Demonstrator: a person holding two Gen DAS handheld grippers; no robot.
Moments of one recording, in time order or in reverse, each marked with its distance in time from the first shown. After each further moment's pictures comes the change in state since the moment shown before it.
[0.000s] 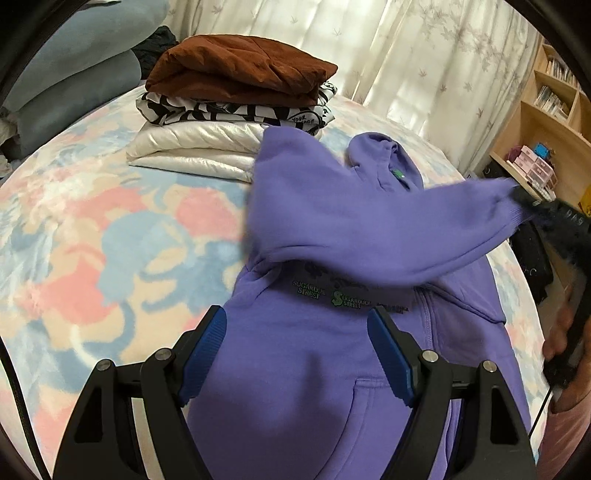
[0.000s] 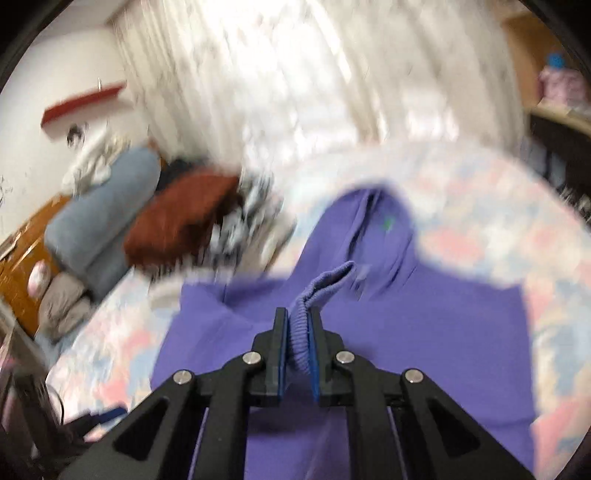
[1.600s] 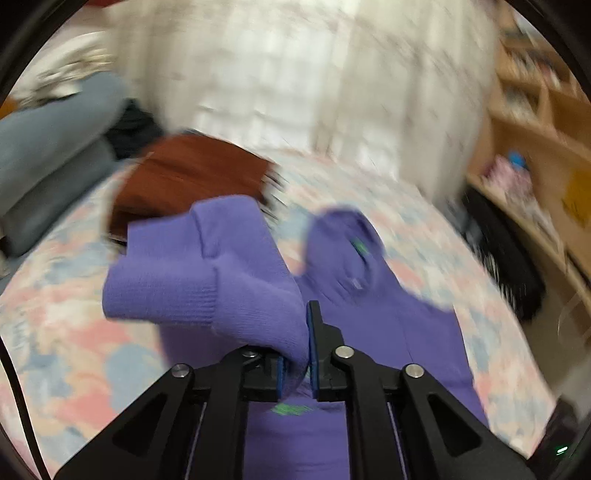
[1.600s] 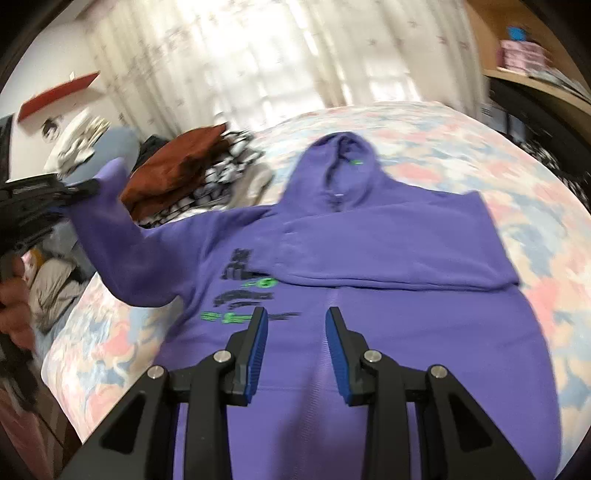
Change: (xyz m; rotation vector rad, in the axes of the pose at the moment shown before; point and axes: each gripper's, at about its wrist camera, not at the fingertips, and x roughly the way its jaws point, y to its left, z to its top) left arm -0.040 -0.110 0.098 0.178 -0.140 -0.016; right arm -0.059 0.024 -0.102 0.096 0.145 -0.102
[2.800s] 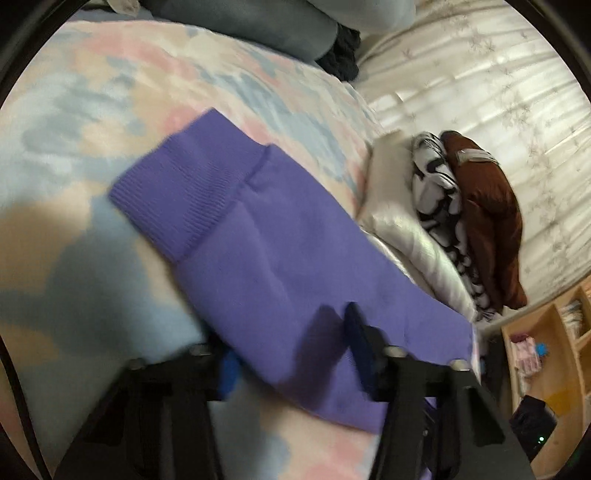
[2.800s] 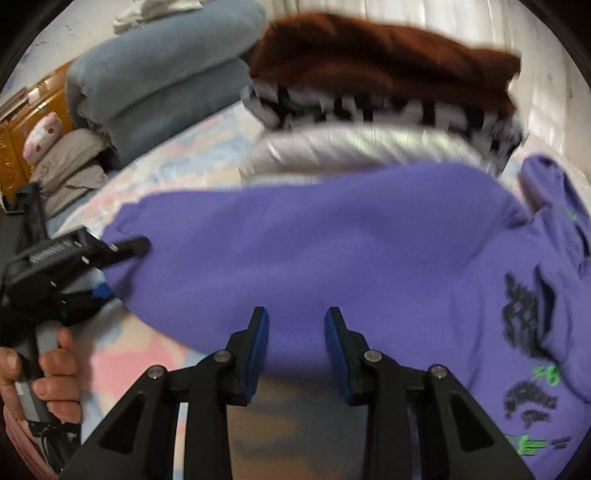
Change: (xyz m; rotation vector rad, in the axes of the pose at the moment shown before) left arm 0.079 0.423 -0.143 -0.810 -0.010 0.013; right arm 0.250 0.293 -0.036 -0.446 0.217 0.144
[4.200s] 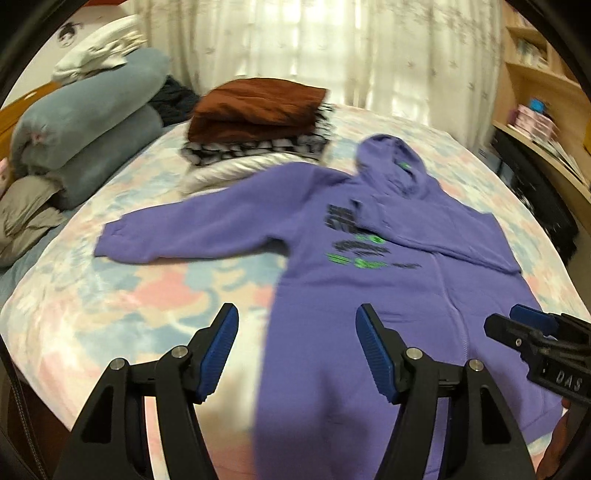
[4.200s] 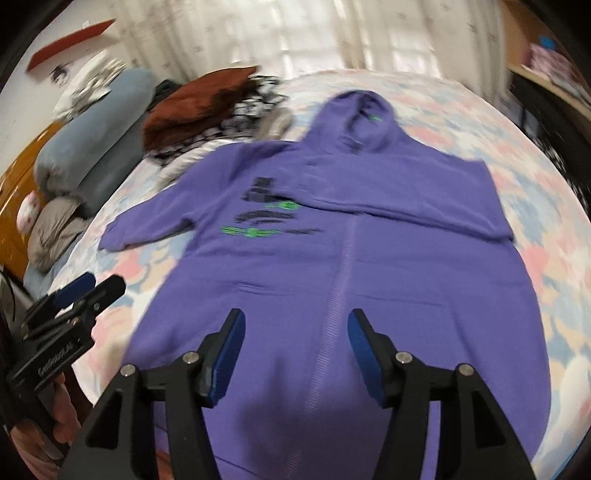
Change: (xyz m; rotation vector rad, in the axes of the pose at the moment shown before) left arm -0.179 -0.241 -0.256 0.807 0.015 0.214; right arm -0.277 -0.153 -0.158 0.300 -0.020 -0.123
